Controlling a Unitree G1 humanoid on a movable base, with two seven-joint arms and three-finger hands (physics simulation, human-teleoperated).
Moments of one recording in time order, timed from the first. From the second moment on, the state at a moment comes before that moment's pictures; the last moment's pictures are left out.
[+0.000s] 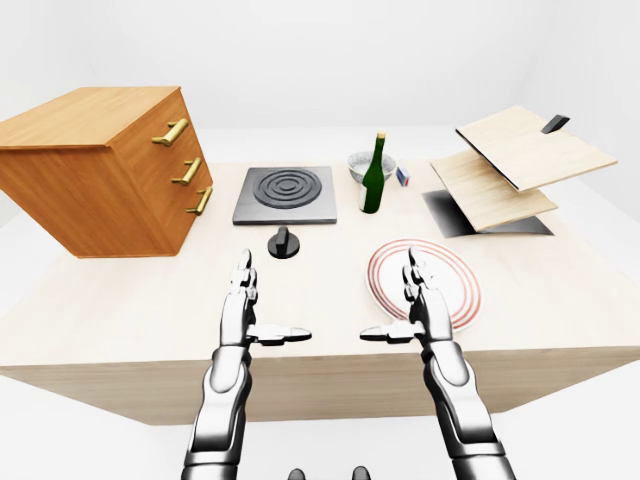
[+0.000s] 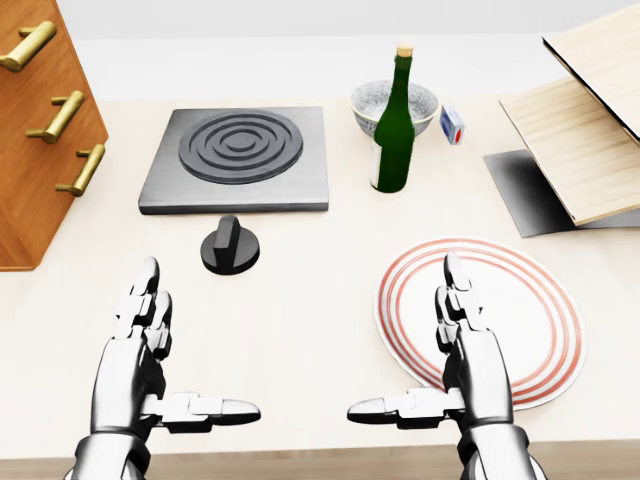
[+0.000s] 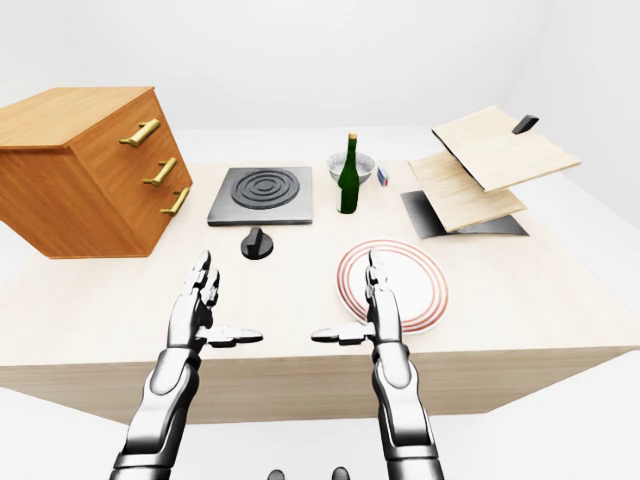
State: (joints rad) left arm 0.00 0.01 0.01 0.02 0.00 -0.01 -0.01; right arm 0.00 0.00 0.00 0.01 -0.01 -0.01 0.01
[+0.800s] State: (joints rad) left arm -0.02 0.01 0.02 0.06 0.00 -0.03 -0.04; right arm 0.03 0.00 0.01 0.02 -0.05 -0.03 0.04
